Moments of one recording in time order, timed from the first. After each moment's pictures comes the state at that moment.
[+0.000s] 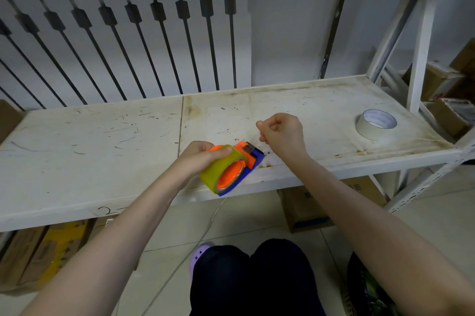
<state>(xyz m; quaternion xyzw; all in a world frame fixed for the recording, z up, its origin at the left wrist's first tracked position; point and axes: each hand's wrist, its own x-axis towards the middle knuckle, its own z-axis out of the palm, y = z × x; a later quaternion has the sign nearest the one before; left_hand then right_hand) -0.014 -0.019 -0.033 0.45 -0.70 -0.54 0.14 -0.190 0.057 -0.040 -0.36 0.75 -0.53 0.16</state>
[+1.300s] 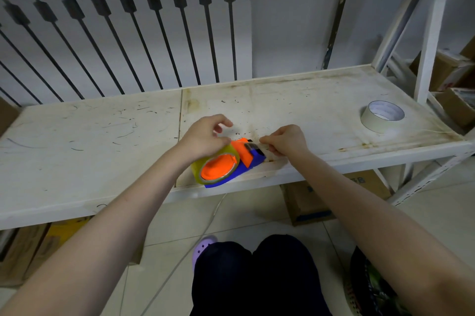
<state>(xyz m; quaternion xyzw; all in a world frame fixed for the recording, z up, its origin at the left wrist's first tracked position) -0.038 -0.039 -0.021 0.41 -0.85 -0.31 0.09 -0.218 0.042 -0.084 -0.28 0.82 -0.42 0.28</state>
